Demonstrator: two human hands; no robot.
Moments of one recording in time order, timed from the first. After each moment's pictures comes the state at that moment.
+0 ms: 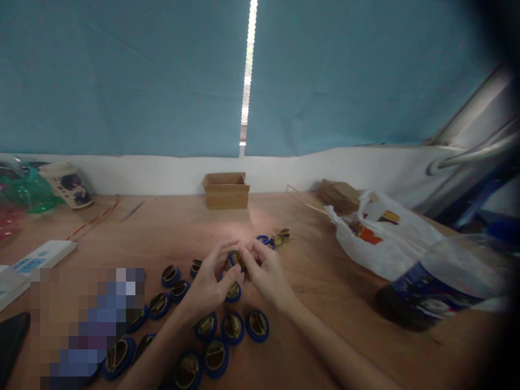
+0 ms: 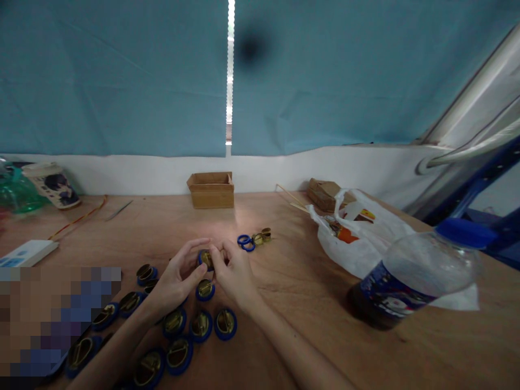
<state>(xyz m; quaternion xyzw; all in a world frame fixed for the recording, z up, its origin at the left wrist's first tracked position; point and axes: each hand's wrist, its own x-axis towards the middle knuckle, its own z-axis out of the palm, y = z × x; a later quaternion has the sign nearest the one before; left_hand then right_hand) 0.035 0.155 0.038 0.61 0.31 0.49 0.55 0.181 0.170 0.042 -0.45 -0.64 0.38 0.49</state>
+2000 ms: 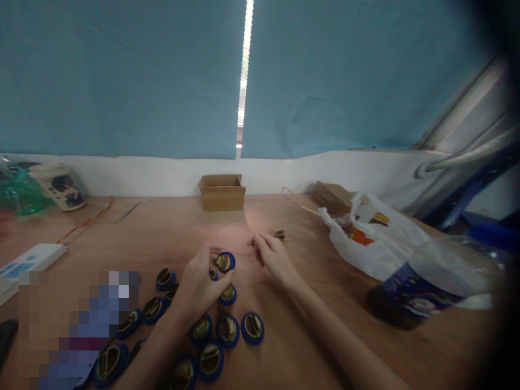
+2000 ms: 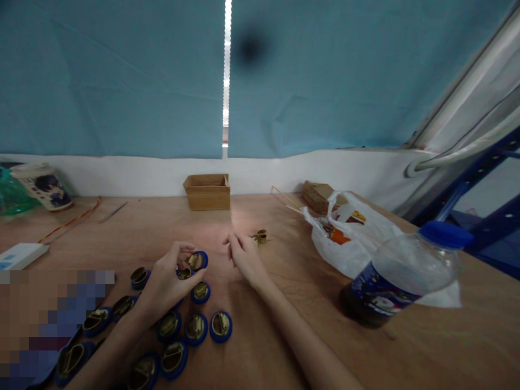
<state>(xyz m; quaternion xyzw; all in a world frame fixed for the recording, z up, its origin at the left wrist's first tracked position) 0.028 0.158 0.040 0.71 0.53 0.43 0.20 0.218 0.208 0.041 -0.52 -0.62 0.36 0.46</state>
